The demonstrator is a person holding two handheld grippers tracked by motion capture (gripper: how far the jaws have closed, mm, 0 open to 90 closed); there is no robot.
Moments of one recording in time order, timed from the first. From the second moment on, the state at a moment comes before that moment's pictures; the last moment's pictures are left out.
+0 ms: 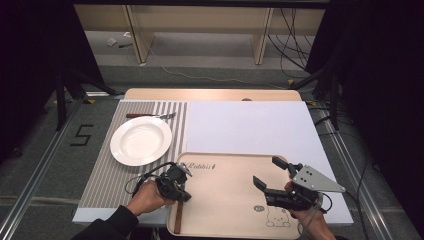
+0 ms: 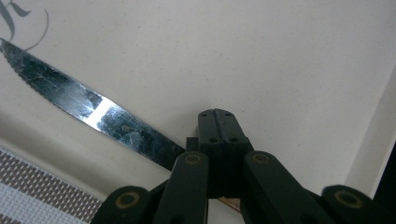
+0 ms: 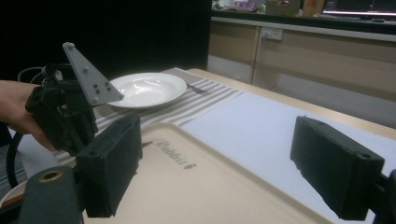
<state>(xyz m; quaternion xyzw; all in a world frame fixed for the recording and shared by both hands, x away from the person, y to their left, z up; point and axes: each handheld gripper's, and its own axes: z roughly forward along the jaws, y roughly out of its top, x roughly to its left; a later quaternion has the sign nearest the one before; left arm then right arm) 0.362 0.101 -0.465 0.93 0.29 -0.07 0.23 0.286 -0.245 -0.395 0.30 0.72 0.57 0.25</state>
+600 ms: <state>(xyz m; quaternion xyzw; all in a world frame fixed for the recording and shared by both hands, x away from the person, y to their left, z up) 0.364 0.107 -0.465 0.93 0.29 -0.07 0.22 0.286 -0.245 -0.395 0.30 0.72 0.57 0.25</state>
